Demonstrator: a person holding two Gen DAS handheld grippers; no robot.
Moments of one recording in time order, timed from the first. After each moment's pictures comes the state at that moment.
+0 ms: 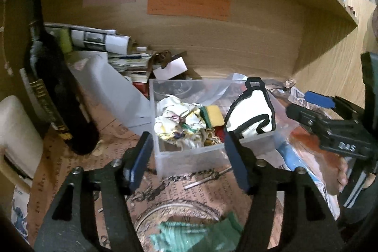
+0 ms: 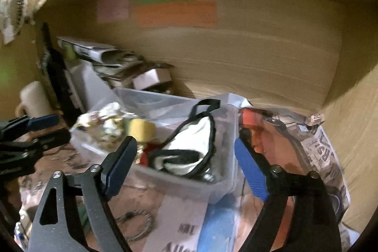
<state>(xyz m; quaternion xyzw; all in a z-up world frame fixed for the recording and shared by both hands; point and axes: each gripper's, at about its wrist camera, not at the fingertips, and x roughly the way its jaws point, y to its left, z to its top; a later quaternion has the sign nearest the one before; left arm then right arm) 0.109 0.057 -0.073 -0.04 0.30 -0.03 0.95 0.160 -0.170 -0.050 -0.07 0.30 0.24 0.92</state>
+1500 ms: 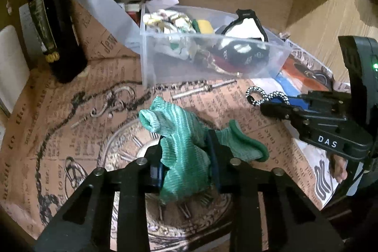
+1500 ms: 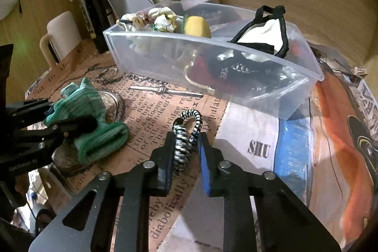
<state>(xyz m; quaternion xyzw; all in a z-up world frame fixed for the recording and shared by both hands) 0.060 0.041 -0.150 -0.04 0.39 -0.05 0.92 0.117 -0.142 -0.137 -0.10 0.41 0.32 0.85</state>
